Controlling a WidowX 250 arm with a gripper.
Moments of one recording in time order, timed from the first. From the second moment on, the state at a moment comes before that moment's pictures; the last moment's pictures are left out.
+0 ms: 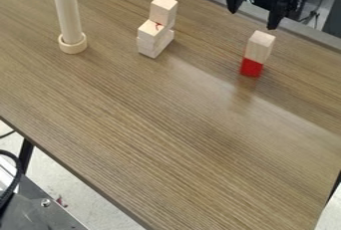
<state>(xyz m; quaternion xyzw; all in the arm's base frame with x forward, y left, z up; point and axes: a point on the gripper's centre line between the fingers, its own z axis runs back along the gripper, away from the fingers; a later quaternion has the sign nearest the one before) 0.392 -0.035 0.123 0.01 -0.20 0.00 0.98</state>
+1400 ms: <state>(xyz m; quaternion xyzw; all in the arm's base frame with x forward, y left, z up) 0.405 -0.044 0.099 -0.02 -0.18 0.02 0.98</state>
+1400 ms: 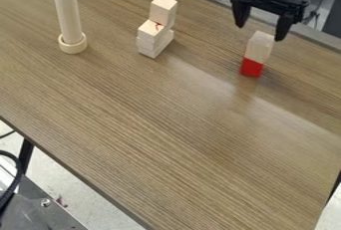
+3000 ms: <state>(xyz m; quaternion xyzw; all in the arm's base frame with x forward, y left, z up) 0.397 0.001 0.118 -0.03 -0.18 0.08 0.98</state>
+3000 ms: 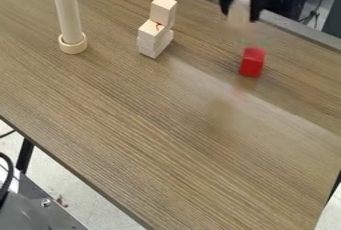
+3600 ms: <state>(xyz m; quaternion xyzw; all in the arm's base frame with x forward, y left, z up) 0.306 0.058 0.147 -0.02 -0.17 0.07 0.98</state>
